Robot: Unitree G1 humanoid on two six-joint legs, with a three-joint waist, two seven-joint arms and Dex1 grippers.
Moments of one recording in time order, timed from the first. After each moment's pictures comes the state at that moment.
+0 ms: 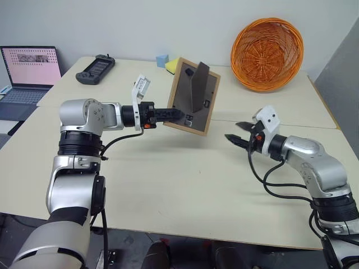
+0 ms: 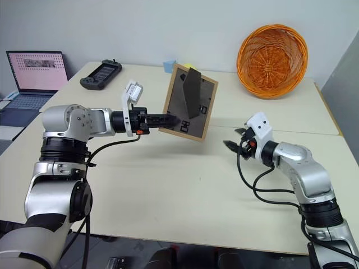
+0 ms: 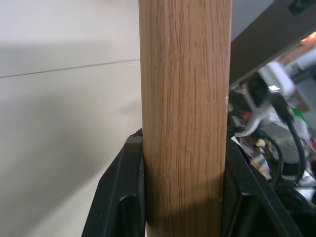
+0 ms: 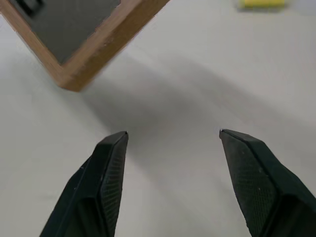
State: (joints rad) left arm -1.04 0.60 0.05 0.37 -0.61 1.28 -1.13; right arm -0.56 -0.58 -0.05 -0.16 0.64 0.91 0.72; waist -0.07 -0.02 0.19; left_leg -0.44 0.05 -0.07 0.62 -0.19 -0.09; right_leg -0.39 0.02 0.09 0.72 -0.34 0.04
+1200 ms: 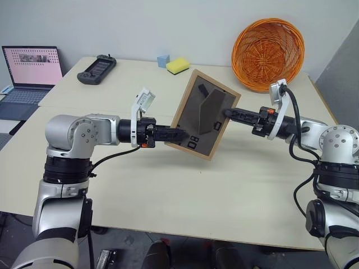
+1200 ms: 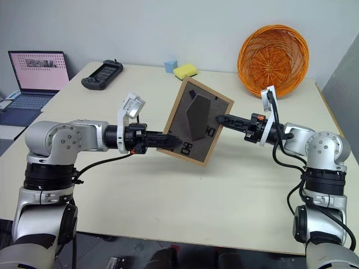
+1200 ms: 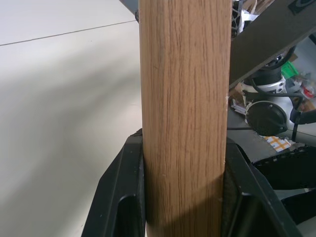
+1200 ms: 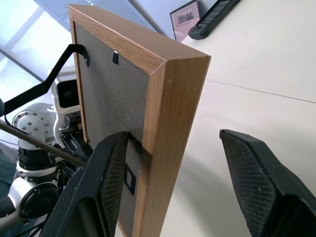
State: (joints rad) left arm -0.85 0.64 0.04 0.04 -0.77 1.31 -1.05; right arm -0.82 -0.50 -0.27 0.11 0.96 1.26 0.65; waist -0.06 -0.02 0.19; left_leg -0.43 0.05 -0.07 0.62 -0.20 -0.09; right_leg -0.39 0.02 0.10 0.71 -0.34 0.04
